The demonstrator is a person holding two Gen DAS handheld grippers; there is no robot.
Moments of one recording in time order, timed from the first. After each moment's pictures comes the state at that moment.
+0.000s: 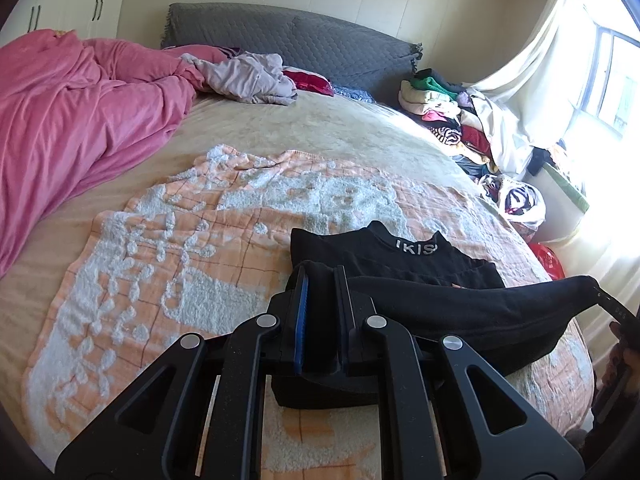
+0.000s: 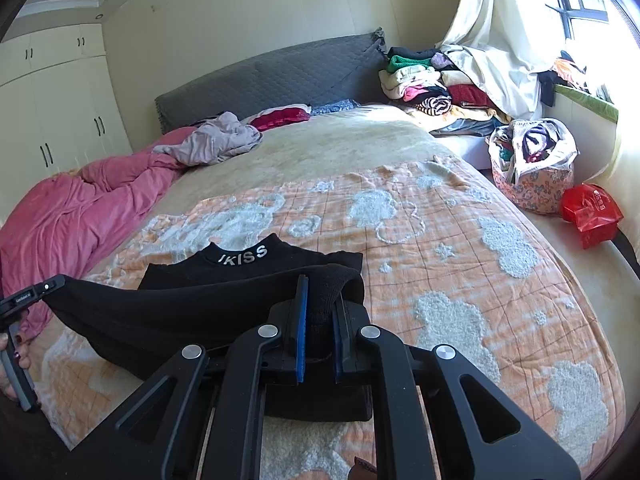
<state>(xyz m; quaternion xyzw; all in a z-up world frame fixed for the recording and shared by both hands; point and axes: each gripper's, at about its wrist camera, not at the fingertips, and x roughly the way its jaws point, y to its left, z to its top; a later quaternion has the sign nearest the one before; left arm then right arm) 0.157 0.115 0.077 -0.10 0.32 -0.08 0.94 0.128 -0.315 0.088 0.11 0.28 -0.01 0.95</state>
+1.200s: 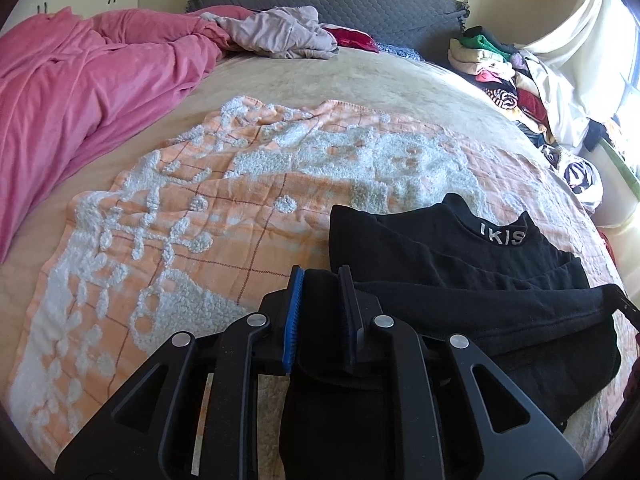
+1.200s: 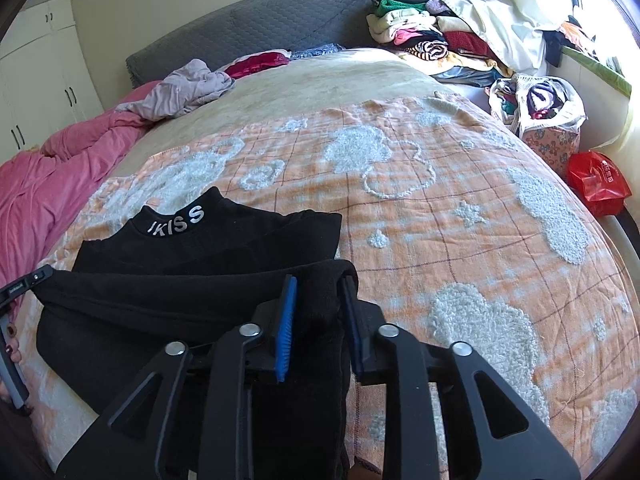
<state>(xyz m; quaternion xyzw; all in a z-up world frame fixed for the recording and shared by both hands) 0.247 0.099 0.010 -0.07 0.39 0.01 0.92 0.221 -0.340 0.001 0.11 0.37 -0.03 0.92</state>
